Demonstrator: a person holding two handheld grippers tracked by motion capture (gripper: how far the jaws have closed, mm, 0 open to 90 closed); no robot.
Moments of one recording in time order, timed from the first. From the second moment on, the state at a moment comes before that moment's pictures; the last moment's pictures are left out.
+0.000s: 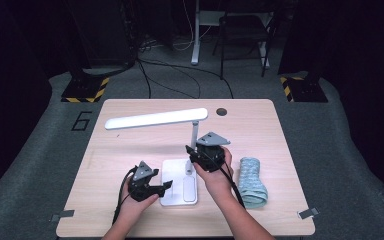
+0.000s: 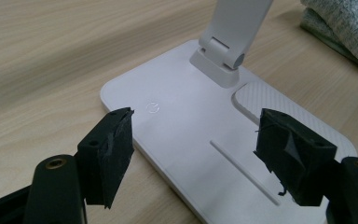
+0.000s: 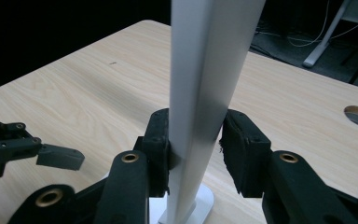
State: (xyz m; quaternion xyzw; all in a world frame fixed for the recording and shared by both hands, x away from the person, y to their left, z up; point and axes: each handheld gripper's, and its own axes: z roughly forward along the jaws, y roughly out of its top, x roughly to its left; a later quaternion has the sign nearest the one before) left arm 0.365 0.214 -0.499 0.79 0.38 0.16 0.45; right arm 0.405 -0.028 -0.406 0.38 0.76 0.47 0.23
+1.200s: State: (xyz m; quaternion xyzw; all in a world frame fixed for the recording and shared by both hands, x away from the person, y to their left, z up) left arm 0.371 0.213 -0.509 0.80 0.39 0.15 0.43; right arm 0.409 -0.025 -0.409 0.32 0.78 0.52 0.15
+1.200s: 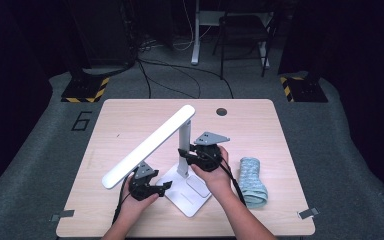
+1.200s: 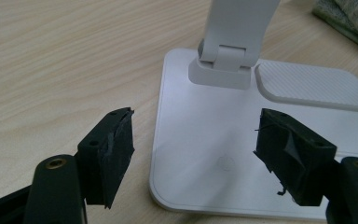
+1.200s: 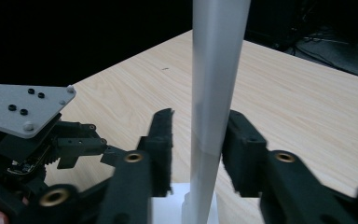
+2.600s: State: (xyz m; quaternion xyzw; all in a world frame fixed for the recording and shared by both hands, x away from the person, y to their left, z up) left arm 0.362 0.196 -0.518 0.82 0.36 0.13 0.42; right arm 0.351 -0.072 -0.512 0.46 0.77 0.38 0.22
